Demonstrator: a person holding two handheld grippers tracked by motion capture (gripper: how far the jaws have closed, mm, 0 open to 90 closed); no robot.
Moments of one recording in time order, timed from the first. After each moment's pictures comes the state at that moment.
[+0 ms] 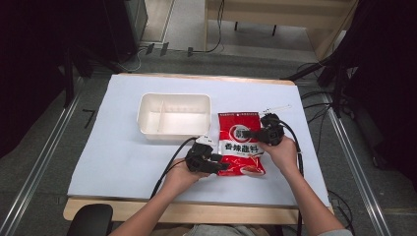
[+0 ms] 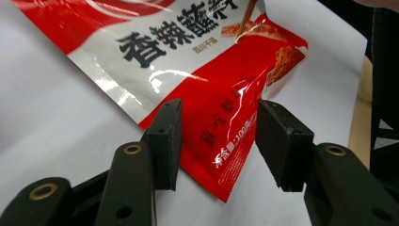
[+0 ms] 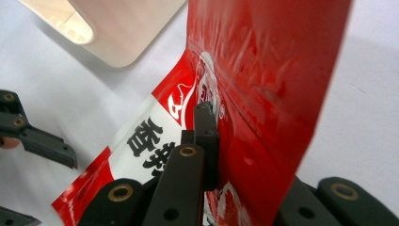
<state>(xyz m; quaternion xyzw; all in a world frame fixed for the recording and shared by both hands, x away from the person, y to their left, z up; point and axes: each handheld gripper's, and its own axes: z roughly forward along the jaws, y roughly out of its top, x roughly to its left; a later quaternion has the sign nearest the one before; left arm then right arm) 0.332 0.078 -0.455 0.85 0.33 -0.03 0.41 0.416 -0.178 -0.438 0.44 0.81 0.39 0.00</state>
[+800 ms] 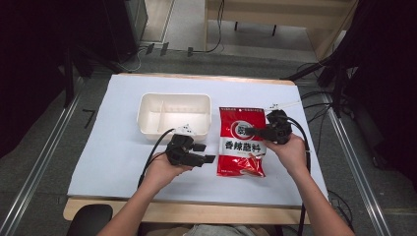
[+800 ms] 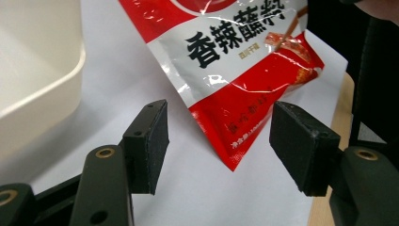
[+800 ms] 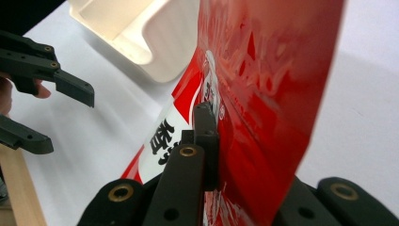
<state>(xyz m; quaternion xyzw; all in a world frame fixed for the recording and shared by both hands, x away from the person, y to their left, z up) 0.334 0.128 -0.421 0.83 0.34 -0.02 0.44 0.396 -0.184 -0.395 0.41 0.81 0.42 0.00</state>
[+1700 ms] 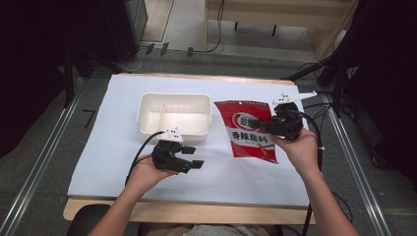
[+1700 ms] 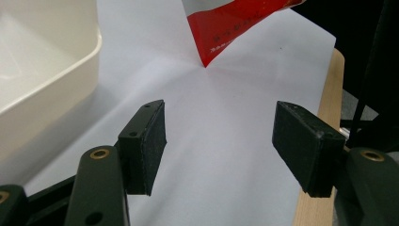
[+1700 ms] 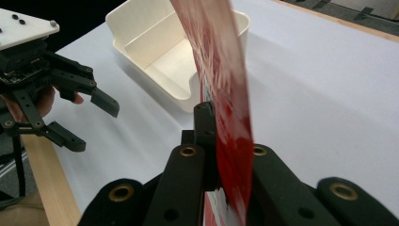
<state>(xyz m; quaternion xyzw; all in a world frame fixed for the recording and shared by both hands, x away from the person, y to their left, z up) 0.319 0.161 -0.414 0.84 0.30 -0.01 0.45 0.367 -0.184 -0.330 0.37 0.81 0.45 0.05</state>
